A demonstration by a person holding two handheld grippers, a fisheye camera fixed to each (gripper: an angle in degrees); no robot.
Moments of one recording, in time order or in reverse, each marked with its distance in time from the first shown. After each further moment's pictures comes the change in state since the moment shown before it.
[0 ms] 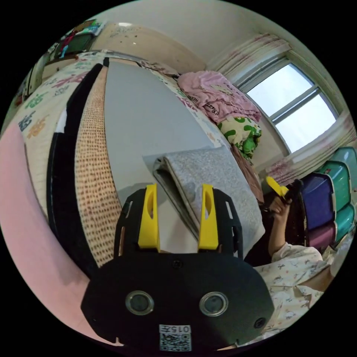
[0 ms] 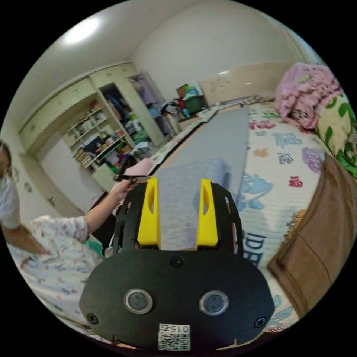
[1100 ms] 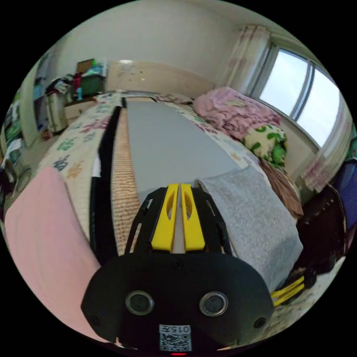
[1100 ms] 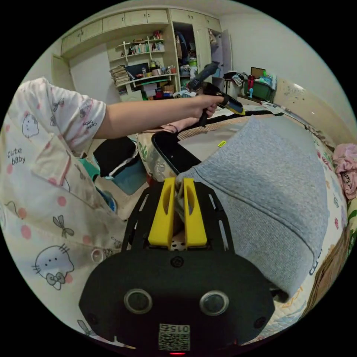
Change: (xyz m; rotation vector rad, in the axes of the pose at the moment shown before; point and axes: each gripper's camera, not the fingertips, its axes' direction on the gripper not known) left arm 0.146 -0.046 -0.216 0.294 -0.391 0.085; right arm -0.371 0.240 -0.016 -0.263 -0.030 -0.576
